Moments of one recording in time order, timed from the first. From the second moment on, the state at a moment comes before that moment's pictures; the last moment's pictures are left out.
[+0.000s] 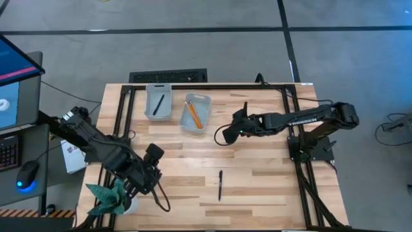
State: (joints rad) left arm -0.65 1.47 1.47 -1.41 -0.20 -0.05; right arm -0.02 1.45 0.92 -0.45 0.34 0.88
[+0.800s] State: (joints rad) left arm -0.66 1.47 0.89 -0.87 -0.03 0.07; right arm -0.01 1.43 0.92 -0.41 0.31 0.89
